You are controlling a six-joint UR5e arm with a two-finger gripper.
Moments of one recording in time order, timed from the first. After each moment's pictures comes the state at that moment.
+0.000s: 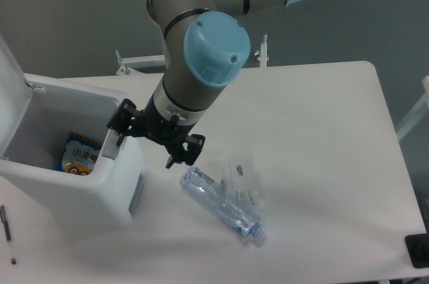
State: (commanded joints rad) arm 2.30 -1.96 -1.14 -1.70 1.15 0.63
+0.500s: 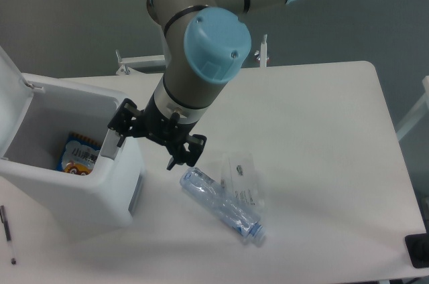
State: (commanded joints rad) arm 2.32 -1.94 -1.13 -1.64 1.14 0.64
